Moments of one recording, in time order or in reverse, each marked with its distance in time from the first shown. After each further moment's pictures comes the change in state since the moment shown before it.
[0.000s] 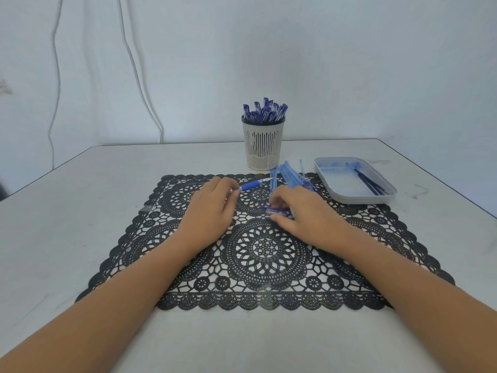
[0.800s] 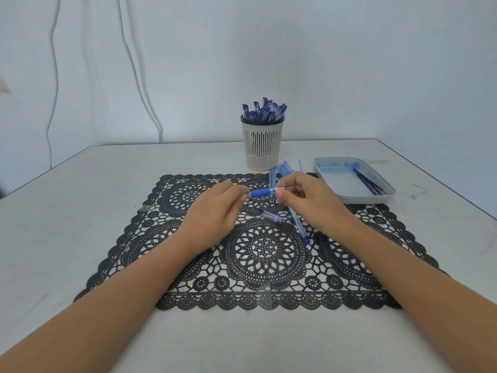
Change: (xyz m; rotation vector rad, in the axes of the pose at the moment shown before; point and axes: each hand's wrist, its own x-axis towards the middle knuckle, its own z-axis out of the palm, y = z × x) left_hand -0.001 0.000 0.000 -0.021 0.021 0.233; right_hand 0.007 -0.001 -0.008 0.543 0.135 0.258
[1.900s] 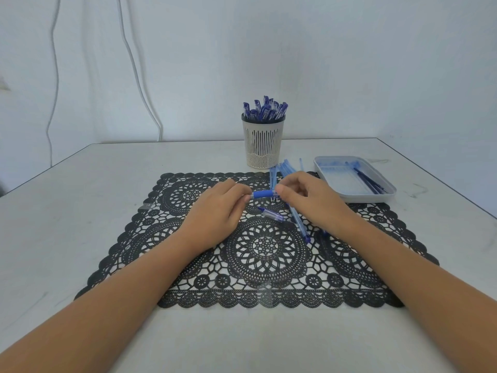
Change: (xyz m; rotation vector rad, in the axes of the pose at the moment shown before) left_hand 0.000 0.002 0.001 0.033 -0.034 -0.002; right_hand -0.001 0.000 -0.003 -0.023 -0.031 0.040
